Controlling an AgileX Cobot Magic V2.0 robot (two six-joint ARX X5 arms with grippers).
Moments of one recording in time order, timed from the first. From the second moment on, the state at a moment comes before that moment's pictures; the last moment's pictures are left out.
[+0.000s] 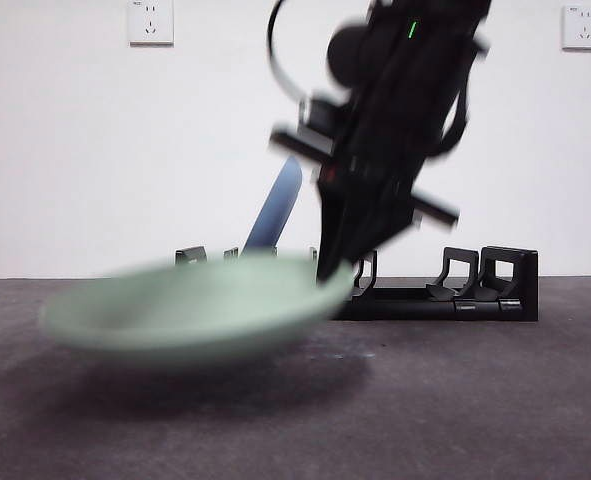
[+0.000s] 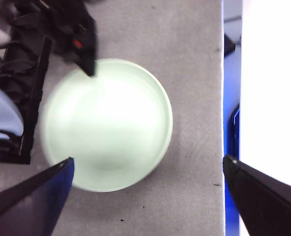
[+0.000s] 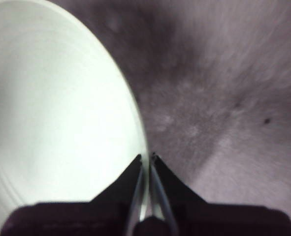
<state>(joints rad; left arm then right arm) -0.85 0.87 1.13 -1.11 0.07 0.66 0.59 1.78 1.35 -0.74 -0.29 0.17</state>
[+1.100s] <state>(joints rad) -1.21 1.10 1.13 -0.91 -0.29 0.85 0.54 1.28 1.35 -1.03 -0.43 0.15</state>
